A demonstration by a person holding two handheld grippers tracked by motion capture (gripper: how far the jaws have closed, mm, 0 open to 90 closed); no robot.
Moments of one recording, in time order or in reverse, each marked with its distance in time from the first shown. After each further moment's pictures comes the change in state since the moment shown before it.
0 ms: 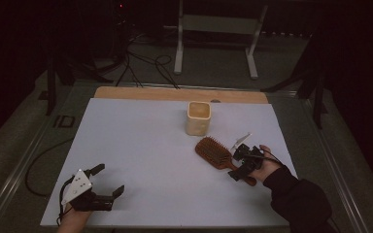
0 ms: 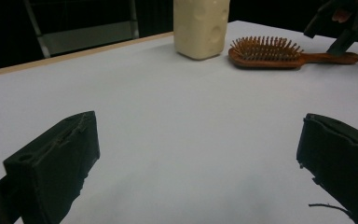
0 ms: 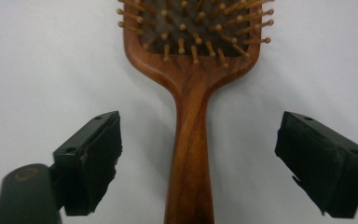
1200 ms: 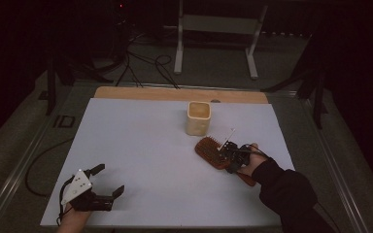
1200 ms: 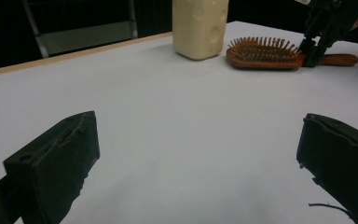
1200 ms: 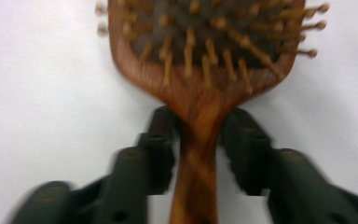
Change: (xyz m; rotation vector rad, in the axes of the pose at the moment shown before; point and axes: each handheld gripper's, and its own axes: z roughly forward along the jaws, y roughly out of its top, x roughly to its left) left arm 0.000 0.000 0.000 0.001 -0.006 0.000; right arm 0.002 0.029 0.025 0.161 0.026 -0.020
